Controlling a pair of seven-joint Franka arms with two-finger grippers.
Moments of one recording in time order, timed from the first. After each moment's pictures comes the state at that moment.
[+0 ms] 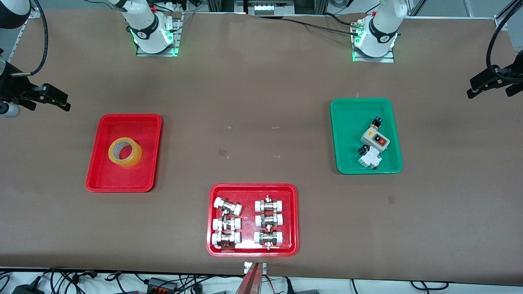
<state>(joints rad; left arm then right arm) 0.09 -0.01 -0.04 -1.52 0.01 1.50 -0.01 -0.05 -0.02 -0.01 -1.73 -0.02 1.71 -0.04</state>
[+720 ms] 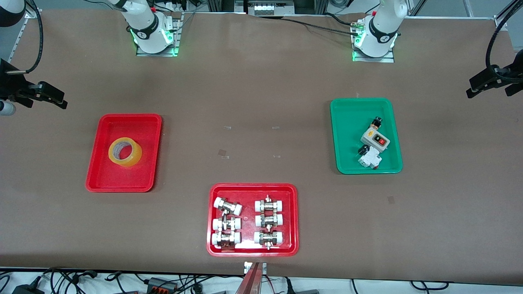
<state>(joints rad) 0.09 -0.01 -0.05 -1.52 0.01 1.50 -0.02 -0.05 -0.03 -0.01 -1.73 -0.02 1.69 -0.04</state>
